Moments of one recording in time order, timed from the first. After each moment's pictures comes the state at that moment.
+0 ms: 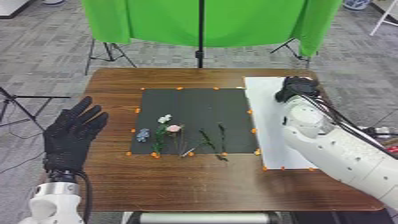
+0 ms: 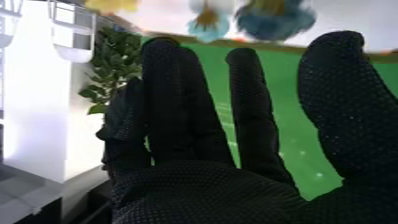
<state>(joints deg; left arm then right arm) 128.7 -61.4 -95.6 -126.8 34.0 14.4 19.1 -51.4 -45.5 31.0 -84.7 -123.3 -2.0 50.9</state>
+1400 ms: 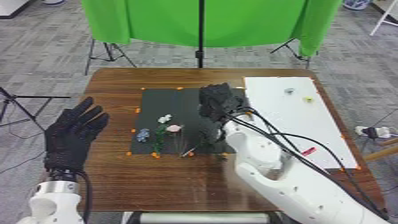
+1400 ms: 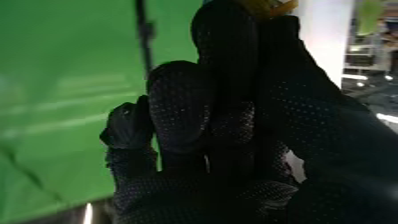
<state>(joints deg) 128.1 -62.5 -96.2 -126.8 34.6 14.2 16.9 -69.1 -59.9 39.9 -104.9 -141.1 -1.7 26.1</state>
